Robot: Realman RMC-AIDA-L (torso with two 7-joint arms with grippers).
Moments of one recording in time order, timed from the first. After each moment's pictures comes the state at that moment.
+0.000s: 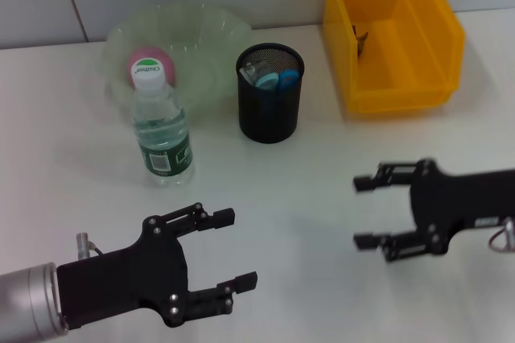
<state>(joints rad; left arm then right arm) -0.22 -2.07 1.42 0.68 1.32 1.56 -0.90 0.44 1.97 -0.88 -0.61 -1.91 -1.67 1.08</state>
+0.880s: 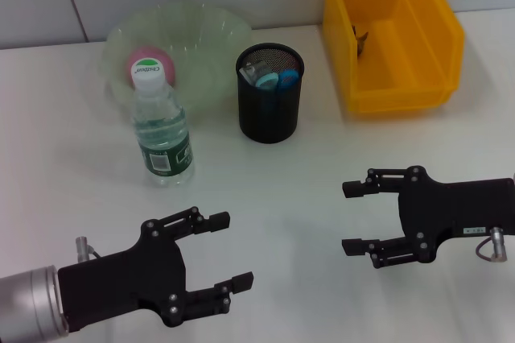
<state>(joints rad) -0.26 -2.06 1.42 0.60 1.32 1.51 -0.89 0.45 2.01 -0.82 -0.59 -1.95 -1.67 1.03</state>
